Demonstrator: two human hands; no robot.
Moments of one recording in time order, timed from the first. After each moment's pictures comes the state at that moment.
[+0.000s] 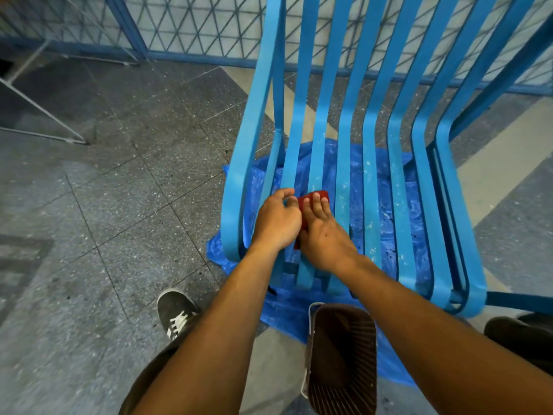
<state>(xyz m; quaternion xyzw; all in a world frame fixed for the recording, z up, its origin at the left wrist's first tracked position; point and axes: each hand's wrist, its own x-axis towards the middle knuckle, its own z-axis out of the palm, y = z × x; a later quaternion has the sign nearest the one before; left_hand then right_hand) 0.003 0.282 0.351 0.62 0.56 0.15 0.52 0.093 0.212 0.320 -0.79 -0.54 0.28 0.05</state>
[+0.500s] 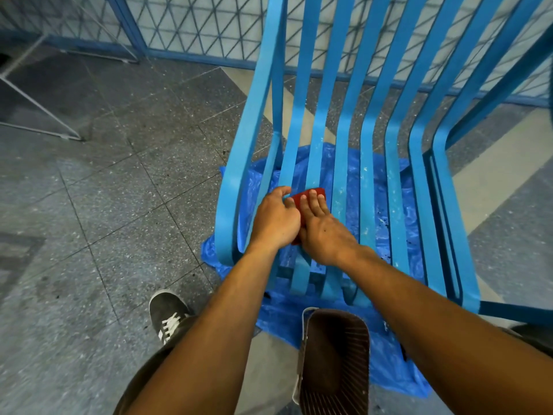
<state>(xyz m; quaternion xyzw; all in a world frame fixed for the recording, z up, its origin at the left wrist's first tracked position) 0.013 0.289 0.348 0.65 0.56 0.14 0.49 0.113 0.224 0.324 -0.77 -0.57 0.29 0.00</state>
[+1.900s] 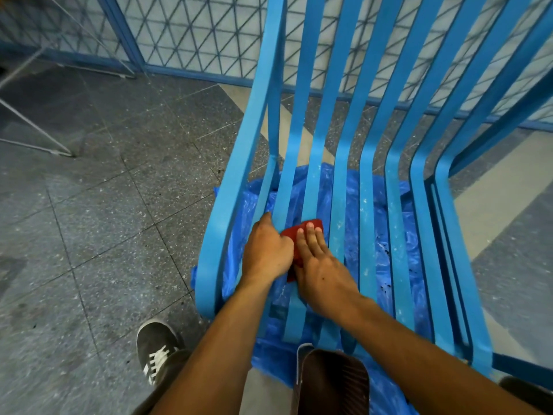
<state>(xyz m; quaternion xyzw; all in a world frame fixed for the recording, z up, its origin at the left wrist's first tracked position) 0.028 0.308 0.354 0.63 0.62 0.08 0.46 0.119 0.224 0.318 -0.77 -0.58 0.26 0.02</state>
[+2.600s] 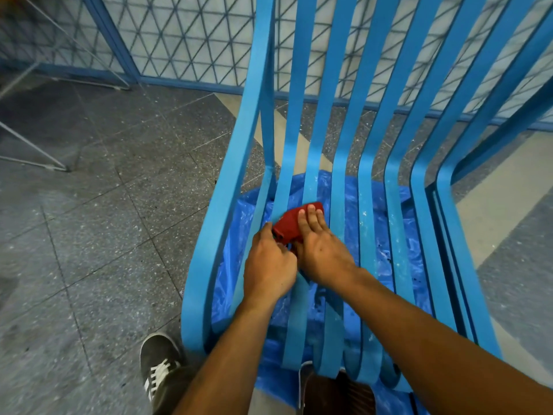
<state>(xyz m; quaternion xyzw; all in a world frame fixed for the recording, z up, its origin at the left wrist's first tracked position) 0.044 0.314 0.342 0.64 0.61 0.11 0.46 0.162 0.289 0.307 -0.79 -0.56 0.25 0.03</state>
